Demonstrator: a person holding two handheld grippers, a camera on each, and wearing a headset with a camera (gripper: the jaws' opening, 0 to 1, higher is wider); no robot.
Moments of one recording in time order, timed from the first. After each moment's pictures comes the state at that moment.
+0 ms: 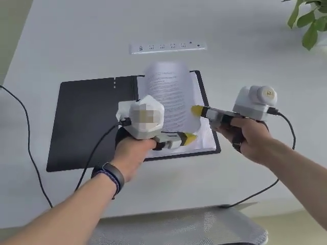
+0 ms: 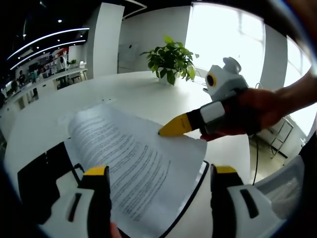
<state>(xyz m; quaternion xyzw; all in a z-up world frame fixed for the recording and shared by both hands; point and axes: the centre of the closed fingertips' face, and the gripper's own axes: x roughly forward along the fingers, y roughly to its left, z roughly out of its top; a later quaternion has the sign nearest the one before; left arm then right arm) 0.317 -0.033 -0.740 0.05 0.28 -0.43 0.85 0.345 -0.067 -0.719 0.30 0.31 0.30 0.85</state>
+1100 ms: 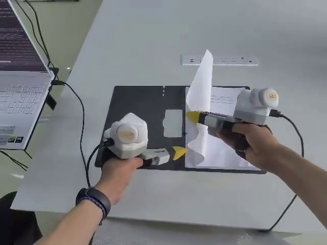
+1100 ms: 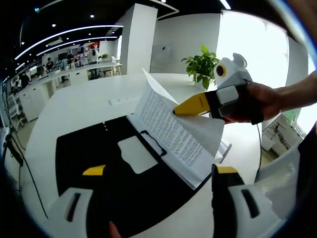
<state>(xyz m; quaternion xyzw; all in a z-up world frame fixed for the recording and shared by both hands) 0.305 0.130 -0.729 0.02 0.29 -0.31 0.90 0.337 0.088 -0.678 0.26 0.31 0.46 0.79</state>
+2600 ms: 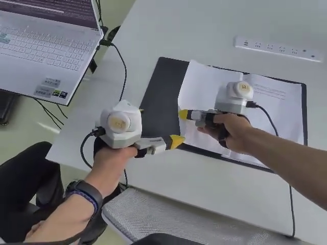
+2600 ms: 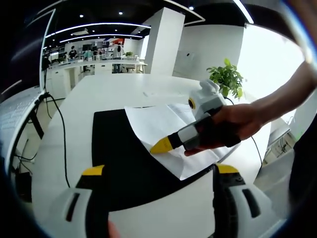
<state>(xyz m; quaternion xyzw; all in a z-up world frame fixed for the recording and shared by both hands) 0.260 0.224 -0.722 -0.04 0.30 -0.23 0.93 0.333 0.212 -0.797 0.22 0.47 0.44 0.73</state>
